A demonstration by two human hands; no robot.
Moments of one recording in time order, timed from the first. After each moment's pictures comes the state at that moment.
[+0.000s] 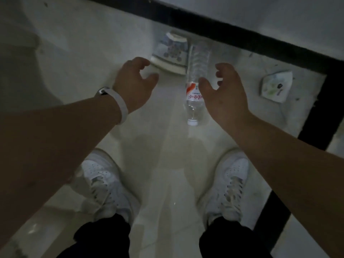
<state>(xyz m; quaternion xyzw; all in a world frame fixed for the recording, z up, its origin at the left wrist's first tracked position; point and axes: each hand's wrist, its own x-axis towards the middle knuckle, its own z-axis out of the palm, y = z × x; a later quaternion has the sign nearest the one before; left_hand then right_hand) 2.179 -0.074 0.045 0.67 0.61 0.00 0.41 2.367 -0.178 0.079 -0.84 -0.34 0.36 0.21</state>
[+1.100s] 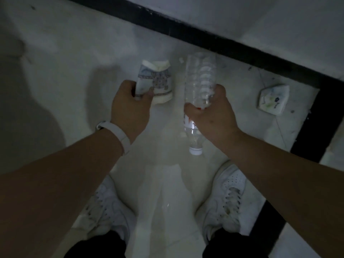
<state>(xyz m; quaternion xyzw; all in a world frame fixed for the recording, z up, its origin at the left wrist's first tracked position) 2.178 -0.091 0.052 0.52 0.69 0.13 0.49 2.351 -0.169 0.067 -0.83 -0.26 0.45 0.21</state>
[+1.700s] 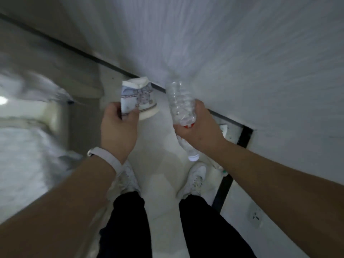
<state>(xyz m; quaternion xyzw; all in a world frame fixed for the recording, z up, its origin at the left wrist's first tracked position) 2.092 -0.048 0.422 0.40 0.72 0.26 0.50 2.287 -0.093 0.429 -0.77 -0.44 0.43 0.16</state>
